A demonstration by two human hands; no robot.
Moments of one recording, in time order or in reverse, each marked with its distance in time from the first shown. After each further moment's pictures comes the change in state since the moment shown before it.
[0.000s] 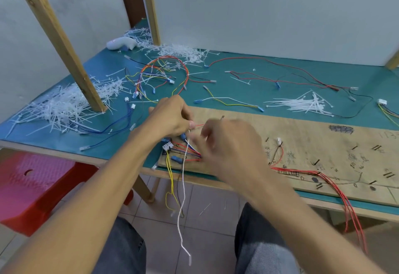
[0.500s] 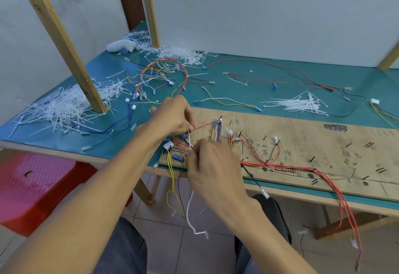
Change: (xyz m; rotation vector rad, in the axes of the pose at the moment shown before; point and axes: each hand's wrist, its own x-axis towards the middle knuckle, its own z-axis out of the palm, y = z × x) left_hand 0.006 0.002 0.003 0.091 -0.034 -0.012; right_hand -0.037 -0.028 0.025 0.094 -0.133 0.127
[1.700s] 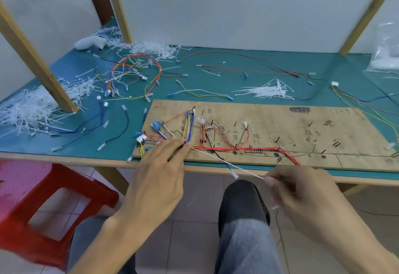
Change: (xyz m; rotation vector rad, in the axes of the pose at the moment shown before) left_hand -0.148 0.009 0.080 0.079 0.310 0.417; right_hand -0.110 0.131 -0.110 0.020 -0.099 0.291
